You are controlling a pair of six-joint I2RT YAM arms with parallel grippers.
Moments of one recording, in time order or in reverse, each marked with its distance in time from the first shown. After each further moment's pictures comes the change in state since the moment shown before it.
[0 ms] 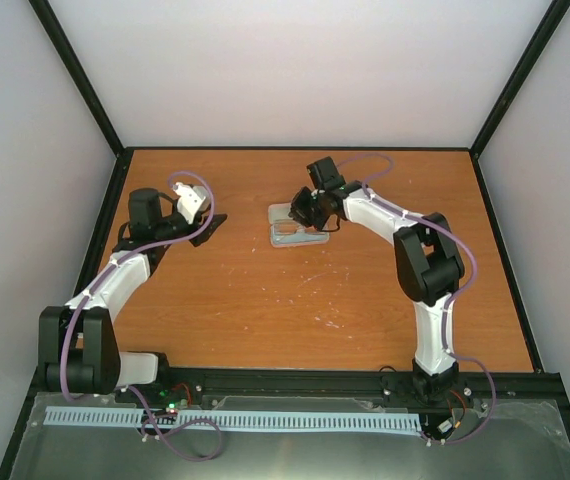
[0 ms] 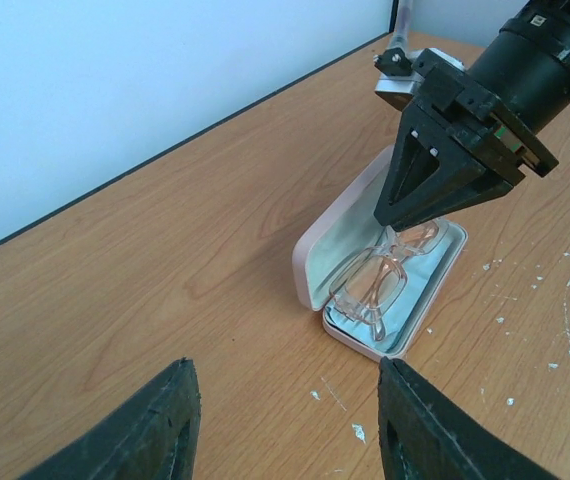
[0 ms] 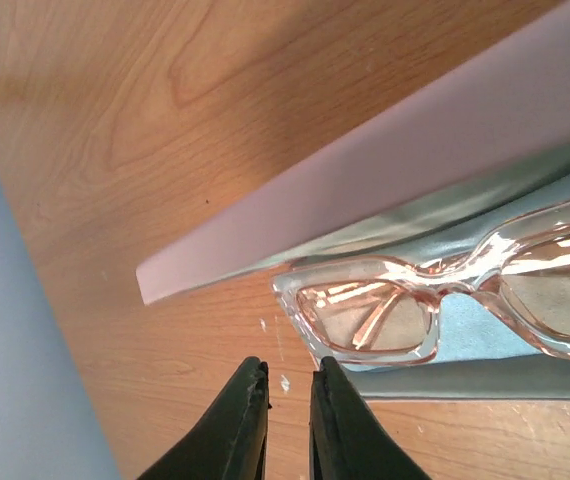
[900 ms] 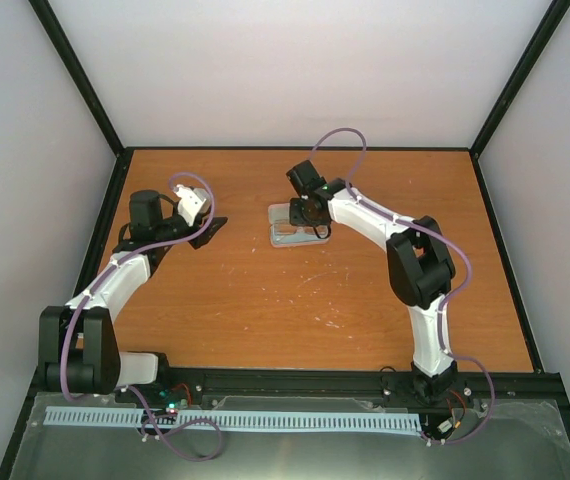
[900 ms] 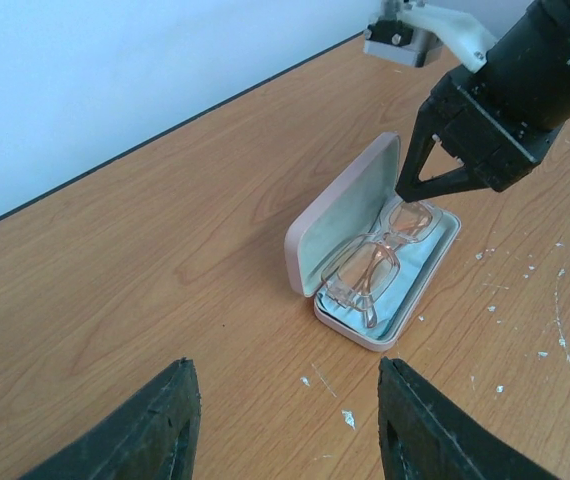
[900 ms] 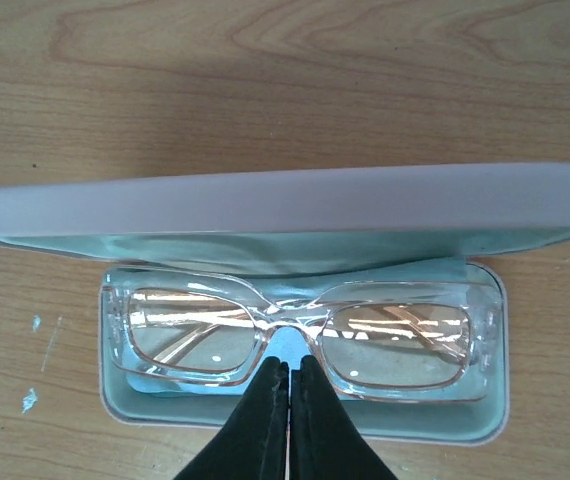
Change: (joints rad) left arm 0.000 0.000 -0.009 -0.021 0.001 0.000; right arm 0.106 0.009 0.120 -0.260 0.455 -0.577
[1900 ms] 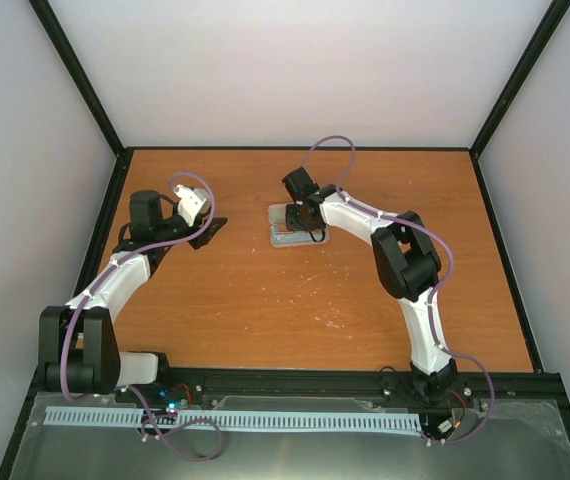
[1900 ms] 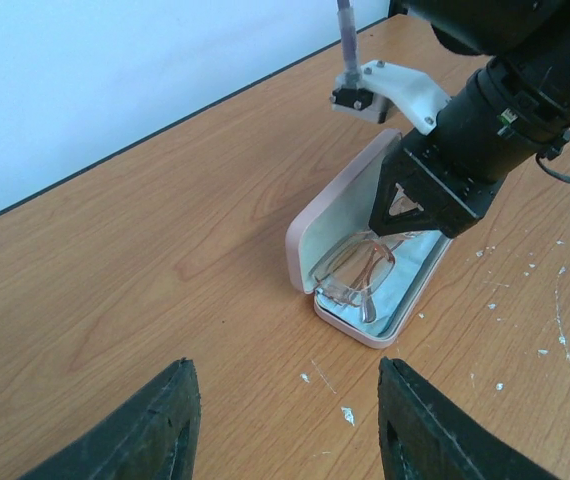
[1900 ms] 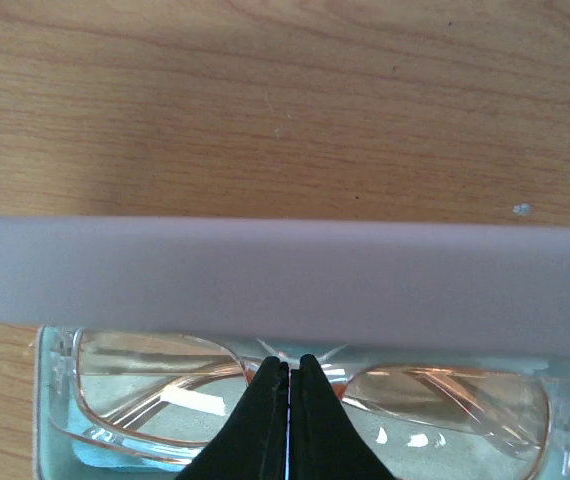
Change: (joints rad) left arm 0.000 0.000 0.000 -0.008 -0.005 0.000; right arm 0.000 0.110 0.018 0.077 -0.007 -0.047
